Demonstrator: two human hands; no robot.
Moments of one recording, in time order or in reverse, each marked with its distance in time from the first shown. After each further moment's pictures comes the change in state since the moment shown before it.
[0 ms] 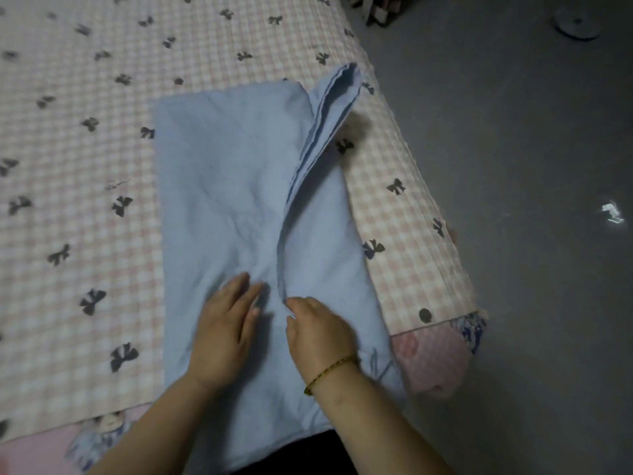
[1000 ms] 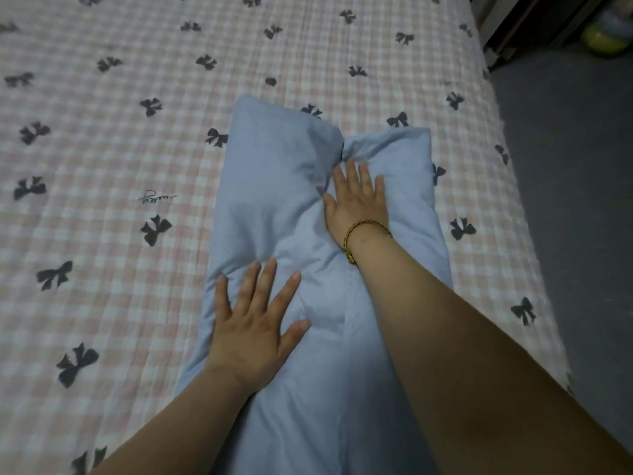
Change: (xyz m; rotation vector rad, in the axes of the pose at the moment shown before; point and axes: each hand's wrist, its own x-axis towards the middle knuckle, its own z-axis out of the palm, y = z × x) left_hand 0.115 -0.079 0.029 0.288 -0.029 -0.226; right_hand 0.307 -0.031 0.075 -0.381 -0.330 -0.148
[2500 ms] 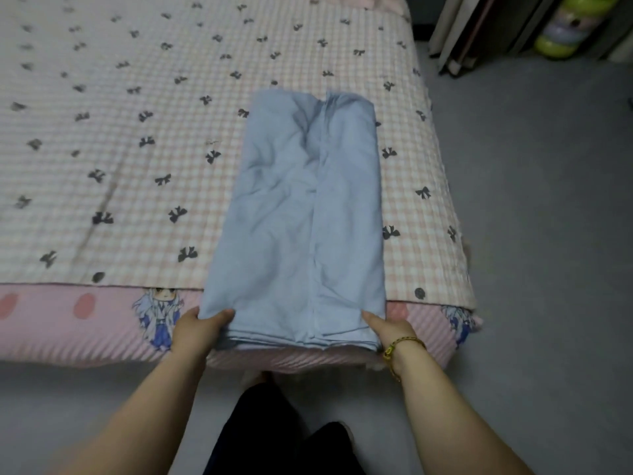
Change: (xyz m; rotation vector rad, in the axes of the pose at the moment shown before) left_hand -0.265 0.048 -0.080 -1.123 0.025 -1.020; right_hand -0.402 0.063 0.058 1.301 -0.202 0.782
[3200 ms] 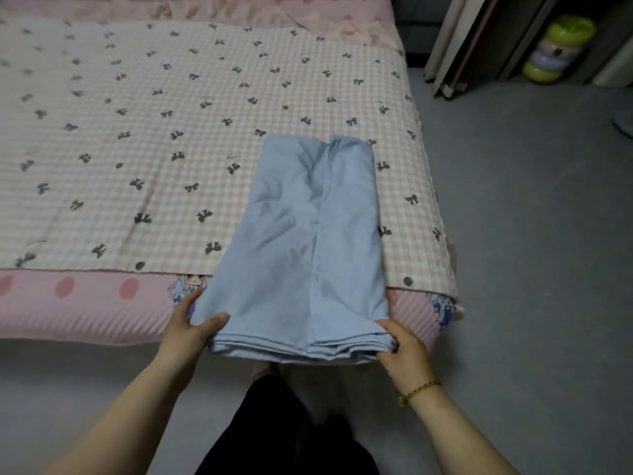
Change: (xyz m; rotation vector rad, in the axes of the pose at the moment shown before) left_hand -0.079 -0.006 -0.063 -0.230 -0.135 0.186; right_hand -0.086 0.049 -0.036 -0.352 -0.012 -0.740
